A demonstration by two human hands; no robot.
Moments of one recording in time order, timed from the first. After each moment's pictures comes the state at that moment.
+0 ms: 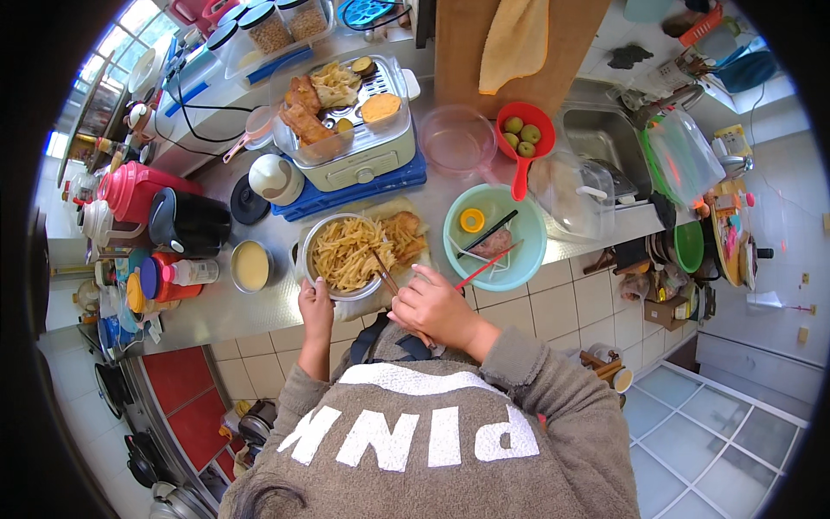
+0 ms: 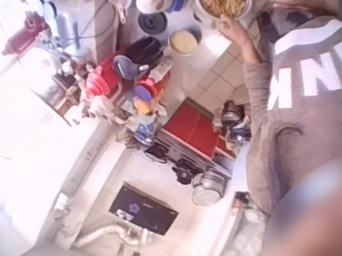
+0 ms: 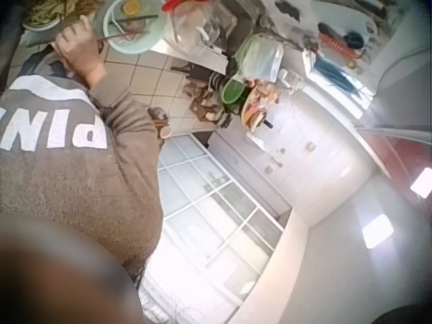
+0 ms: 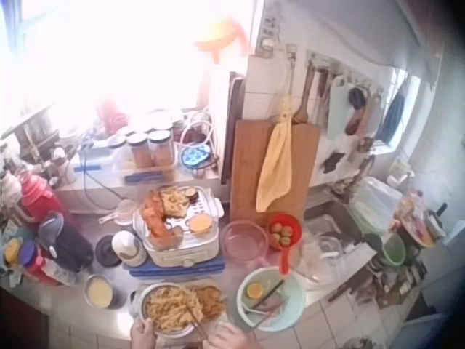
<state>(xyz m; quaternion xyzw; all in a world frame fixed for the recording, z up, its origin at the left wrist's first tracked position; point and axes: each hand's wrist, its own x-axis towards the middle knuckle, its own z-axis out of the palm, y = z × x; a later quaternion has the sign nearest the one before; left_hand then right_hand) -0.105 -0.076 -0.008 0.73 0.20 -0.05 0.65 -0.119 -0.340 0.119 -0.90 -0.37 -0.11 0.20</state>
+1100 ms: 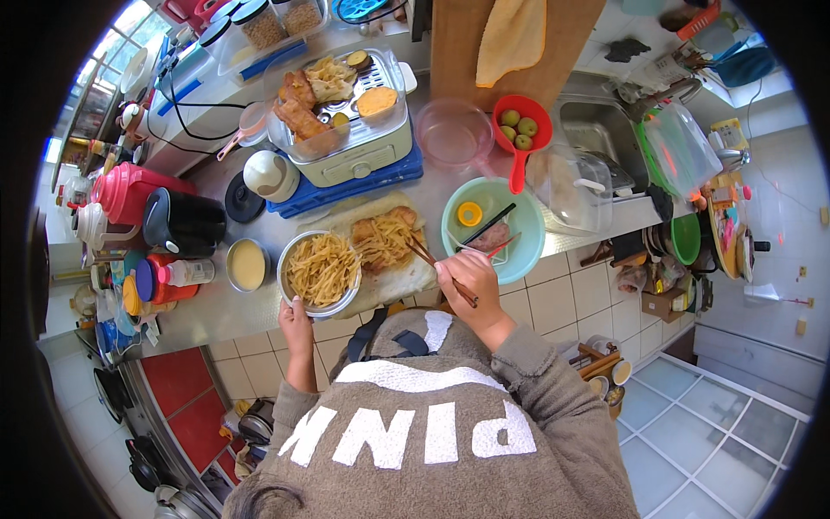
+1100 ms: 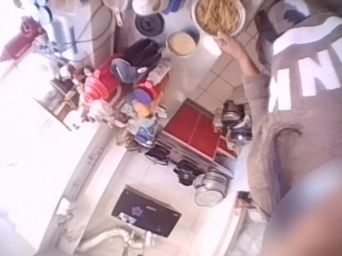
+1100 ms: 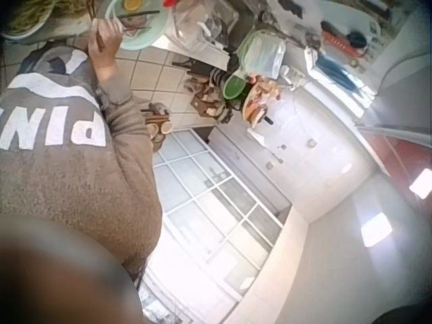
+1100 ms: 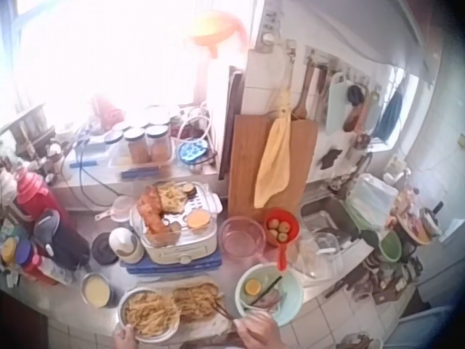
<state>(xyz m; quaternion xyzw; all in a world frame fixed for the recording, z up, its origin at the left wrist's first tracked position) -0.137 -0.030 -0.012 0.70 0.23 0.00 0.68 -0.122 -0.376 0.107 -0.91 -0.09 -0.12 0.38</state>
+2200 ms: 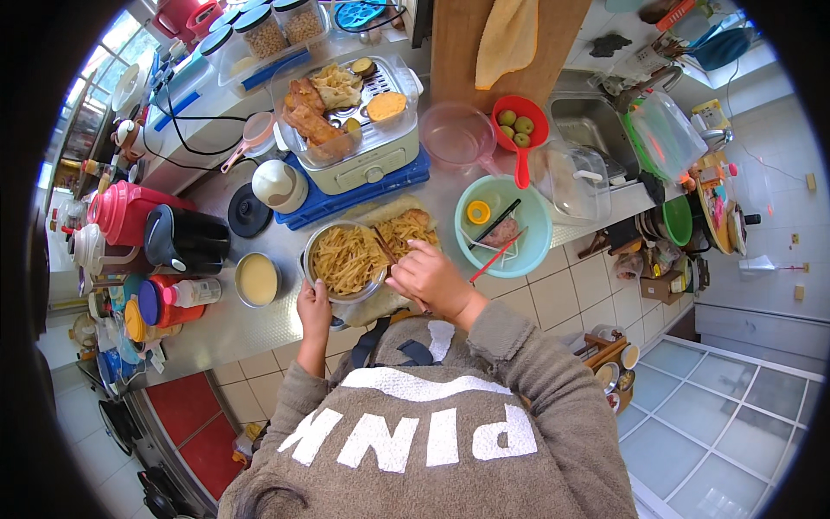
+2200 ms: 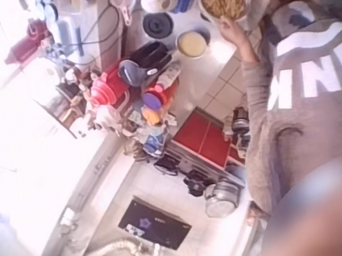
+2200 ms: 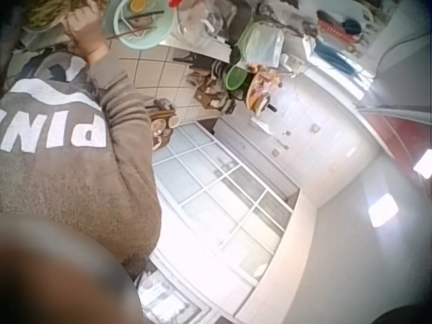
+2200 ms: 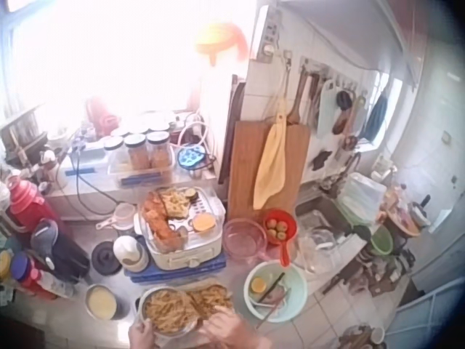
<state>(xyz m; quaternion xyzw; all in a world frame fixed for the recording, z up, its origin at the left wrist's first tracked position) -0.083 -0.026 -0.034 0.79 0.15 -0.07 0.59 -0.086 -0.298 0.091 -0.91 -0.31 -0.15 0.23</state>
